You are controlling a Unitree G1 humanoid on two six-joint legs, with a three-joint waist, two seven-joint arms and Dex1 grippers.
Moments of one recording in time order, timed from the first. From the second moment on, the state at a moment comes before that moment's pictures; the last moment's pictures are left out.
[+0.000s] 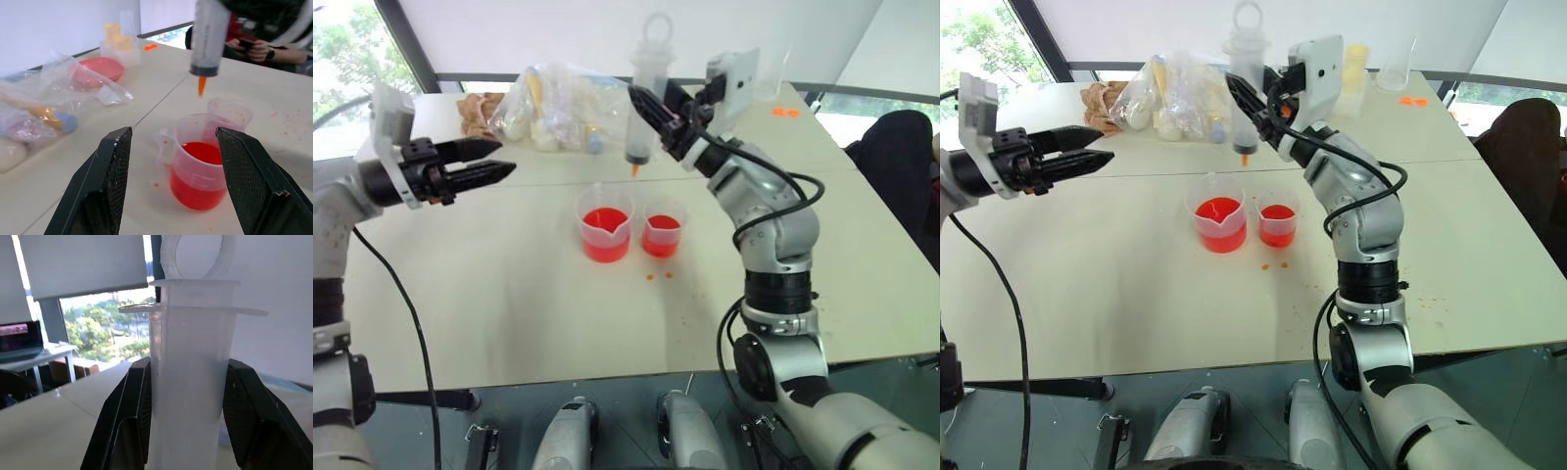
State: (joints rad) left arm -0.74 0.93 0.21 0.20 -0.64 0.60 -1.17; right arm -0.88 -0.06 -0.10 -0.08 0.34 0.51 0.44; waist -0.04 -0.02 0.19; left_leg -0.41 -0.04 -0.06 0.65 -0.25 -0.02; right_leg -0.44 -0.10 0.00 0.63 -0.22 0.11
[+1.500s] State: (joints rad) left arm -1.15 0.50 -0.01 0.61 -0.26 0.06 -1.13; right arm -0.62 0.02 0.12 0.00 0.20 0.29 0.36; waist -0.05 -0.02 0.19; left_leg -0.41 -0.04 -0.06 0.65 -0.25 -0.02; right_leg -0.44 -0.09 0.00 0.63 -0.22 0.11
